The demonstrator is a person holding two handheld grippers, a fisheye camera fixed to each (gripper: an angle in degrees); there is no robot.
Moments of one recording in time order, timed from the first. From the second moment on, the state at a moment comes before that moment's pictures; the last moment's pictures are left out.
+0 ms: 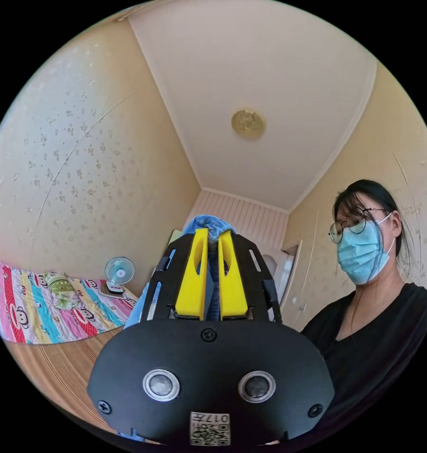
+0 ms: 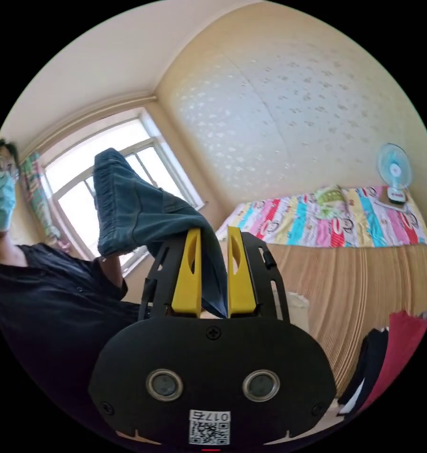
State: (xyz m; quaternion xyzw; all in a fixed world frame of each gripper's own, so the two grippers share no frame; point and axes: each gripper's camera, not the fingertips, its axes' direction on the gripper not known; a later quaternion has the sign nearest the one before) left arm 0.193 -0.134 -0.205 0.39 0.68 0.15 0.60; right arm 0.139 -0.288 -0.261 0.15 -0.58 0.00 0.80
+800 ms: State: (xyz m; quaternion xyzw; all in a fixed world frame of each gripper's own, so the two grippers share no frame) left arm 0.320 -0.154 -0.256 0.40 0.51 0.14 0.75; right arm 0.031 -0.263 -0.046 -0.26 -0.82 0.08 0.51
